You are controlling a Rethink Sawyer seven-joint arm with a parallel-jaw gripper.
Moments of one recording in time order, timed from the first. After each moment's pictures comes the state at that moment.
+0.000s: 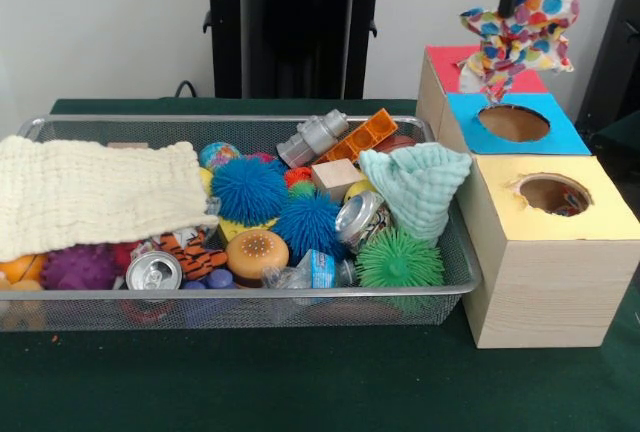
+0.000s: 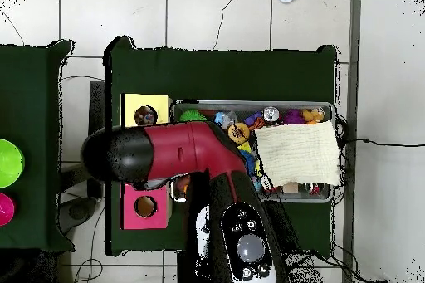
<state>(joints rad) -0.21 -0.92 0.31 1.71 -0.11 0.99 1.16</state>
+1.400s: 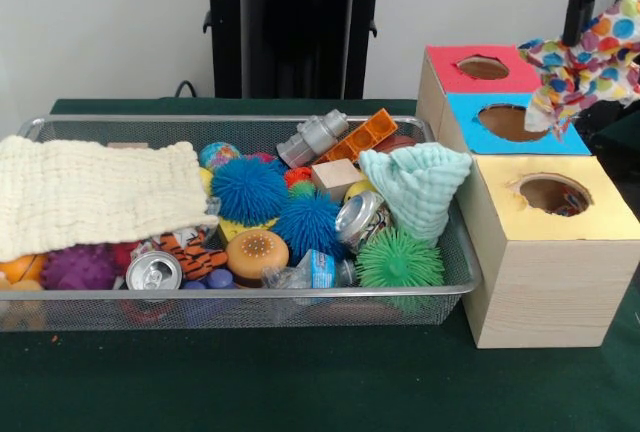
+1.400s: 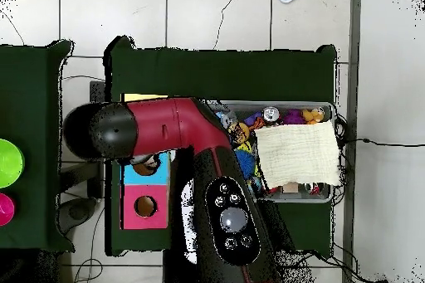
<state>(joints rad) -0.16 -0.84 0.31 1.56 -0.08 0.93 1.16</state>
